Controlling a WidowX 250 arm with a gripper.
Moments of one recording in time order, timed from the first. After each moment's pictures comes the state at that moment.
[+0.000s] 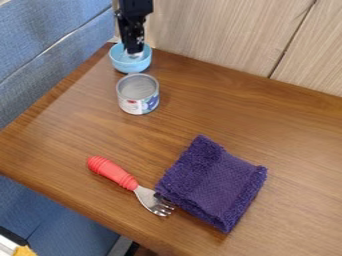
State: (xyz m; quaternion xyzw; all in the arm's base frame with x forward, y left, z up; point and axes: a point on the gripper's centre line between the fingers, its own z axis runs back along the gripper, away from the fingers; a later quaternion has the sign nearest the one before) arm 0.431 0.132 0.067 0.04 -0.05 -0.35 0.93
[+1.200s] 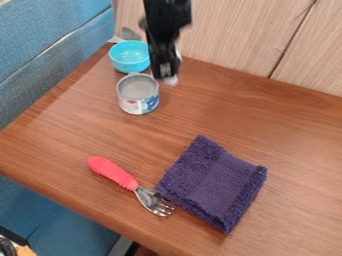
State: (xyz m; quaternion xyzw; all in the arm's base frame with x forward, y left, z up) arm 0.306 -0.005 0.120 0.04 -0.11 -0.49 0.87
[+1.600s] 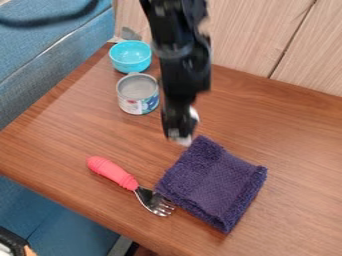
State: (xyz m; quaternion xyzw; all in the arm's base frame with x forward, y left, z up) arm 0.260 -0.050 0.084 0.01 -0.08 -0.57 0.82
